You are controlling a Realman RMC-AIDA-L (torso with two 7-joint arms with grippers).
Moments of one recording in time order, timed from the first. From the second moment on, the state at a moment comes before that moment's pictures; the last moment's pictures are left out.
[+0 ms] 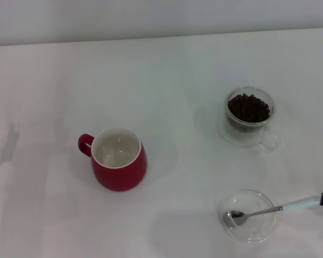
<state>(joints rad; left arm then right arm) -0.29 -2.08 2.73 0.23 -1.31 1.31 -0.25 0.26 1.79 -2.30 0.28 -0.20 -1.74 1.42</state>
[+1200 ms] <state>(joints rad) -0.29 -2.08 2.73 0.23 -1.31 1.31 -0.25 0.31 1.82 -2.38 0.27 -0.20 -1.69 1.48</state>
